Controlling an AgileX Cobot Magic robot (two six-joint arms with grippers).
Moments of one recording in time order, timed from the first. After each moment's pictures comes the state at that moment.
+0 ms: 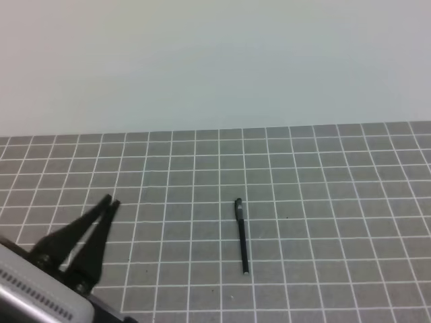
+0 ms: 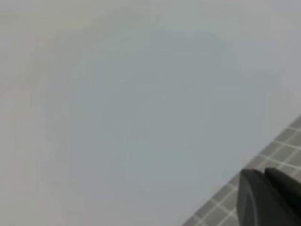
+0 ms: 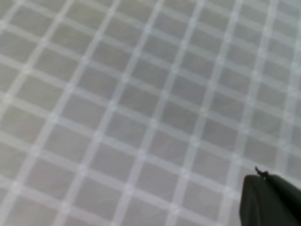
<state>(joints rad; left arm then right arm) -1.28 0.79 -0.29 -1.17 -0.94 1.51 0.77 0.27 -0.52 -0.44 1.09 0.33</state>
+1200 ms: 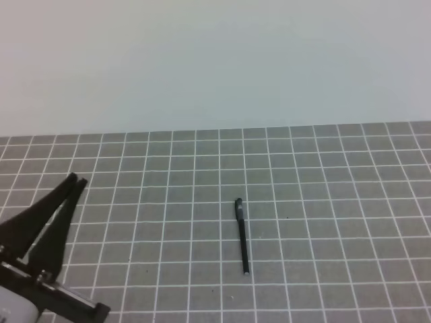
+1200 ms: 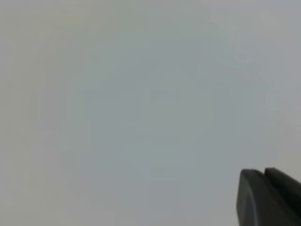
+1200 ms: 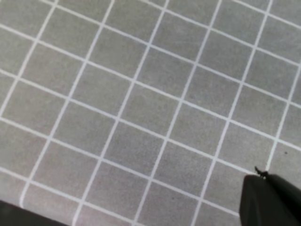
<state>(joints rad) -1.28 0.70 -0.29 -1.08 -0.98 1.48 0.50 0.39 -0.51 -0.20 1.09 0.11</state>
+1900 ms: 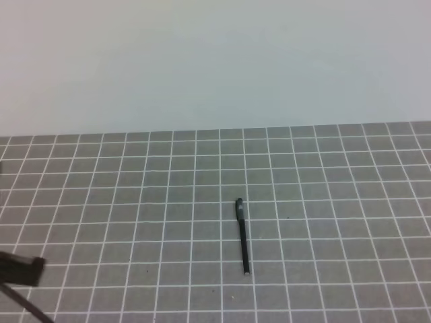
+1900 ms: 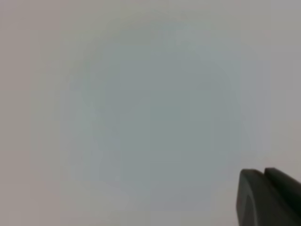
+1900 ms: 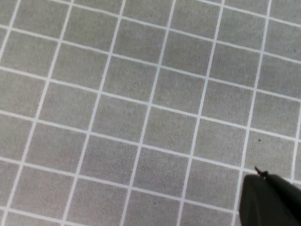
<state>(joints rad) -0.94 0.62 -0.29 -1.20 -0.89 1.48 0.35 0.37 -0.50 -0.18 1.09 0.08</state>
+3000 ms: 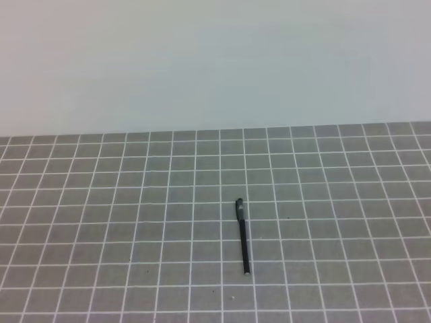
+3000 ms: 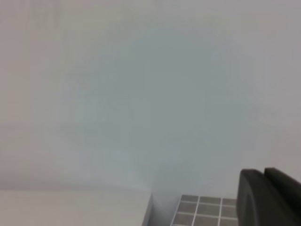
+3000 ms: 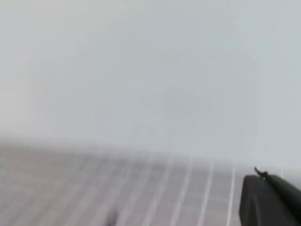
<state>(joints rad) -0.27 0.18 -0.25 -1.70 -0.58 1.64 0.29 0.15 -0.38 0.01 0.38 -0.08</state>
